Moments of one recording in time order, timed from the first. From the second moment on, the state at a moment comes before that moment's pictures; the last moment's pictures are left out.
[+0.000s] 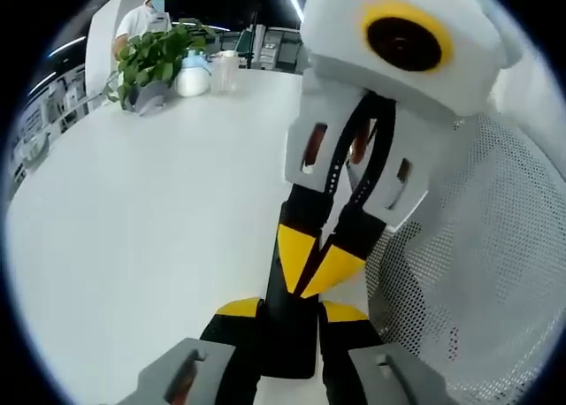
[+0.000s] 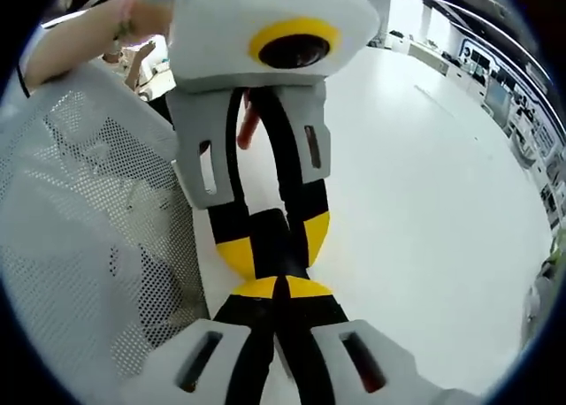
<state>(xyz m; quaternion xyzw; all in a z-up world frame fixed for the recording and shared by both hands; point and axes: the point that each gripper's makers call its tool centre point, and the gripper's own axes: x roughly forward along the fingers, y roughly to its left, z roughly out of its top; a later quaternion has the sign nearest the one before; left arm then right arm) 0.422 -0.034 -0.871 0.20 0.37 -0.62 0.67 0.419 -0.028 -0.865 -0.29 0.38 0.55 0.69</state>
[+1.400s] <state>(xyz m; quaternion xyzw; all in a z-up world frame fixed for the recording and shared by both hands) 0.422 -0.035 -0.872 0.20 0.37 -0.62 0.66 0.428 -0.081 -0.879 -0.31 0.40 0.52 0.69</state>
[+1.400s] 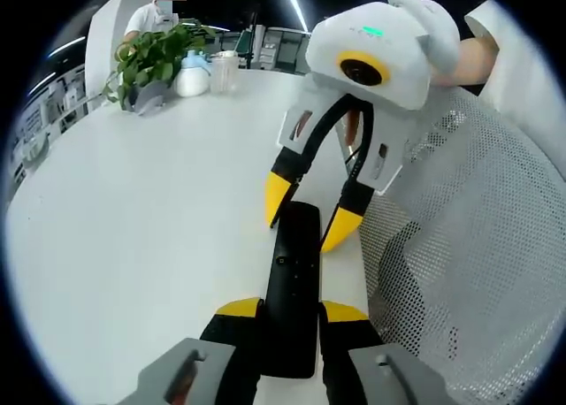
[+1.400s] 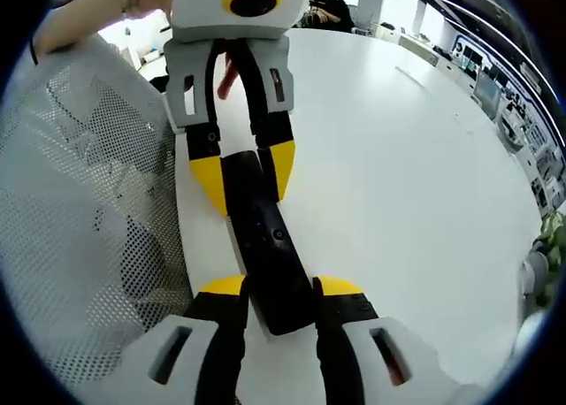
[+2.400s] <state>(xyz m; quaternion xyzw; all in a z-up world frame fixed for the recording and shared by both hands) 0.421 -0.035 -0.872 0.22 0.37 -0.62 0.66 0.427 -0.079 -0.881 -0.34 0.42 0.53 0.66</state>
